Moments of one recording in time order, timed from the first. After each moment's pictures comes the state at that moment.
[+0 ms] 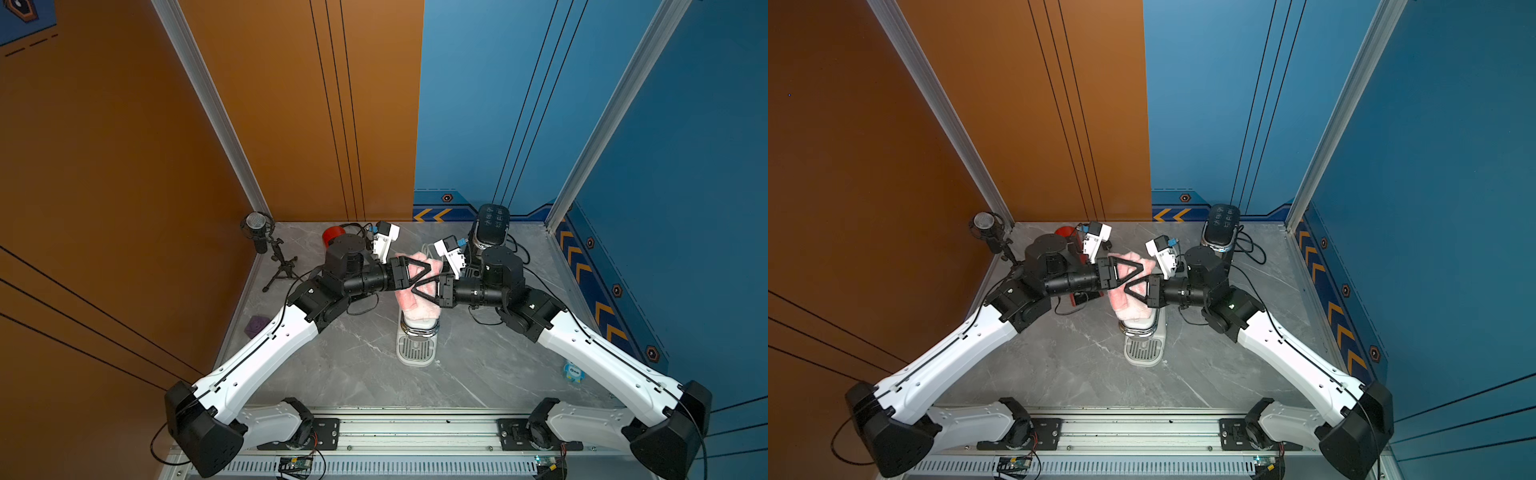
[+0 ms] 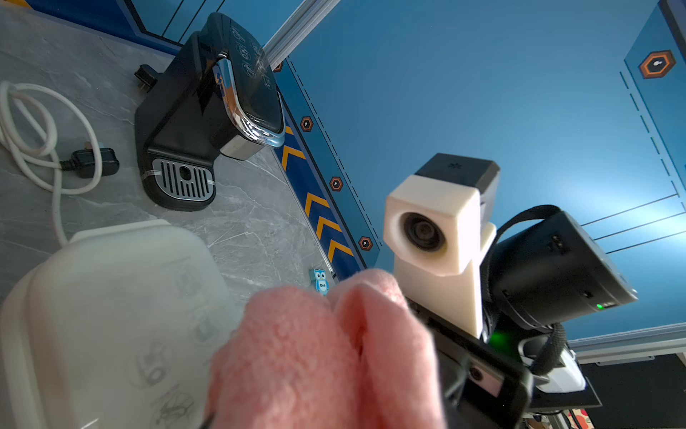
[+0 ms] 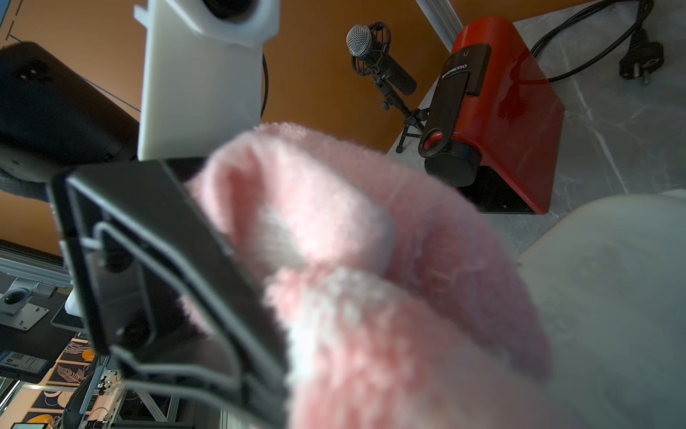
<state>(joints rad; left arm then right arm) -0.63 1.23 1.20 -0.21 0.54 -0.83 0.69 1.21 1.12 -0.20 -0.61 0.70</state>
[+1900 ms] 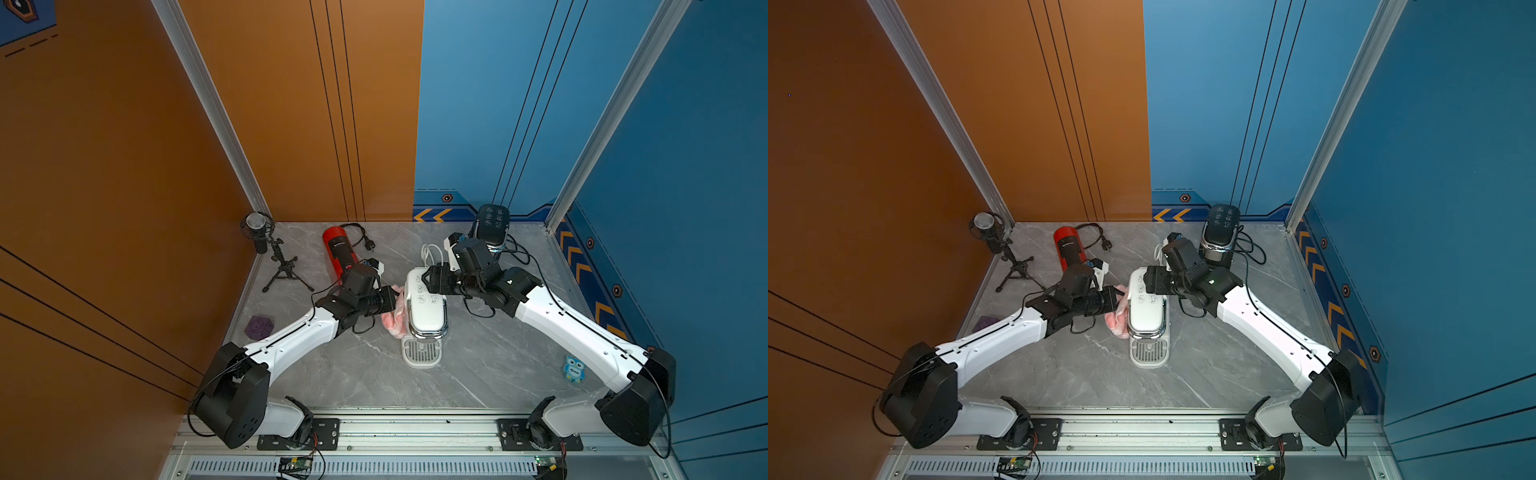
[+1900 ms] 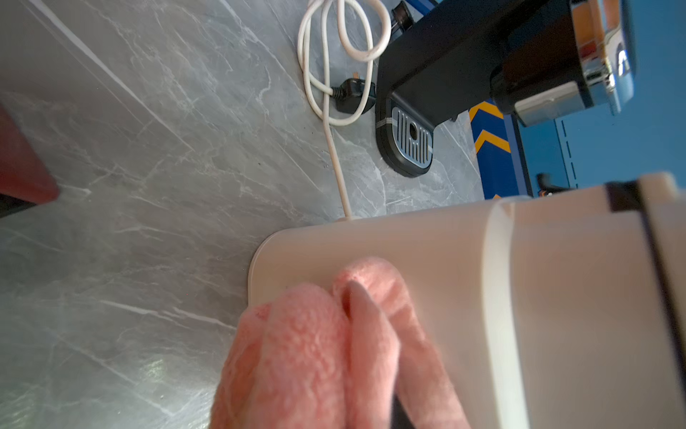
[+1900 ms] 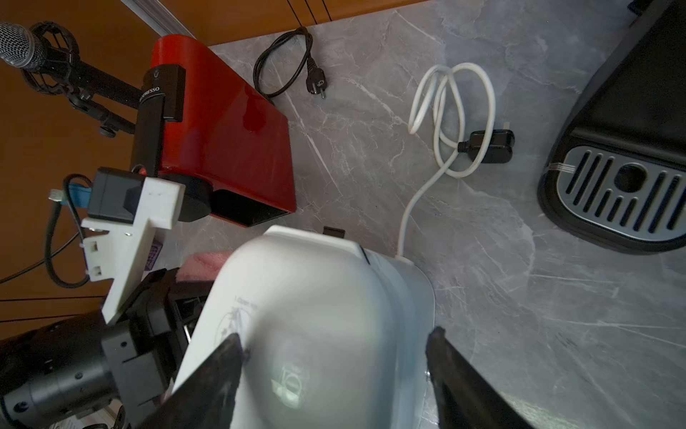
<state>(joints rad) -0.58 1.39 0.86 -0.14 0.23 -0.73 0.68 1.43 1.33 -0.64 0.01 0.56</state>
